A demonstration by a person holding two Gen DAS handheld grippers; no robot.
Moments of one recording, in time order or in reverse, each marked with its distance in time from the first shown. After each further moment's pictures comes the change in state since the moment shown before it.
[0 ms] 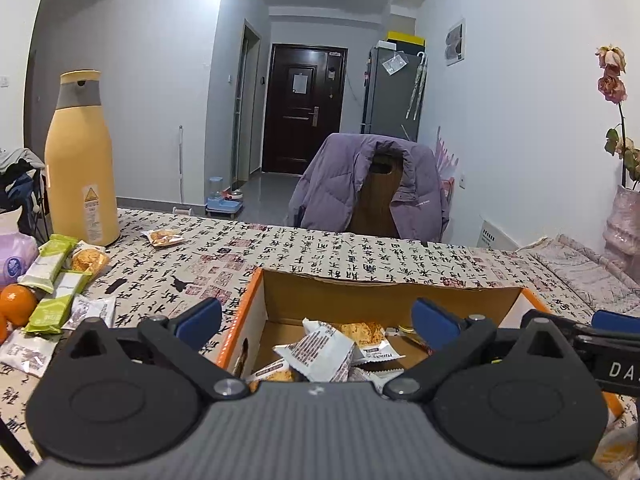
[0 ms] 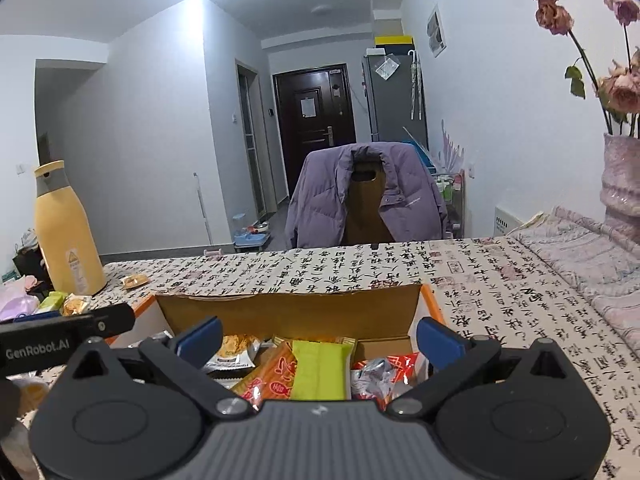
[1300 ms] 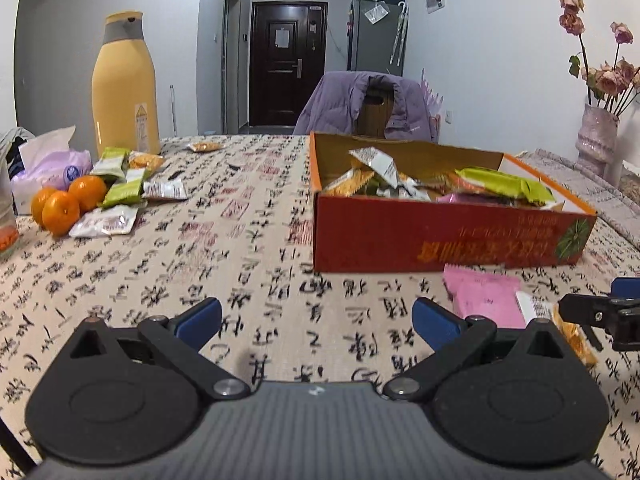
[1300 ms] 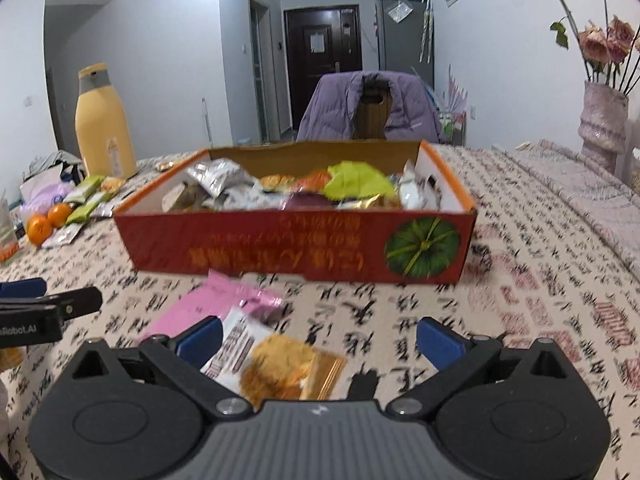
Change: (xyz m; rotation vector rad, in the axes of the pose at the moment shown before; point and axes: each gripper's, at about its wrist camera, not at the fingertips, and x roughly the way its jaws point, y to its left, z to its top) left arm -0.106 0.076 -0.117 0.074 0.152 -0.040; right arm -0.107 0.042 -0.118 -0.066 0.224 -0.006
